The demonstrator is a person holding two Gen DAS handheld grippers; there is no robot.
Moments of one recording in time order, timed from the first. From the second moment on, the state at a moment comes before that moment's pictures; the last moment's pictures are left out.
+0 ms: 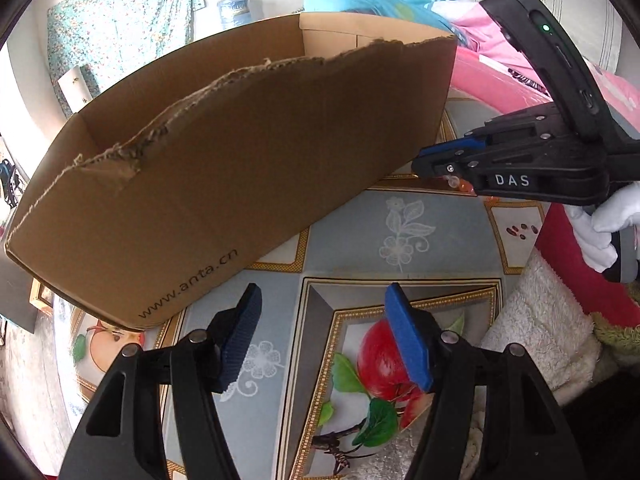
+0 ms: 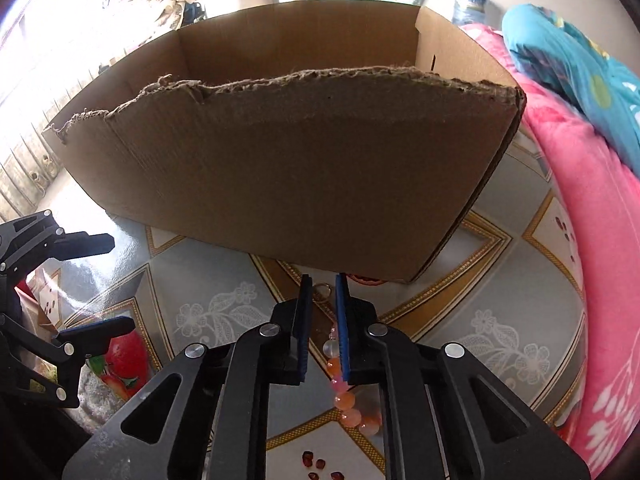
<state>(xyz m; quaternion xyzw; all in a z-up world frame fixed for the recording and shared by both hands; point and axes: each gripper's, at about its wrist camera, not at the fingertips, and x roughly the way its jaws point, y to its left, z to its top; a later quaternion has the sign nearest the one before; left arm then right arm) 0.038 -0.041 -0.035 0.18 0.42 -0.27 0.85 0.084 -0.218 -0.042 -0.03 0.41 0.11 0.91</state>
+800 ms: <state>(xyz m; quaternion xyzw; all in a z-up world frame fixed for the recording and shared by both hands) 0.035 -0.032 -0.043 0.17 0.43 -0.25 0.85 0.059 -0.216 -0.035 0.03 0.41 0.17 0.89</state>
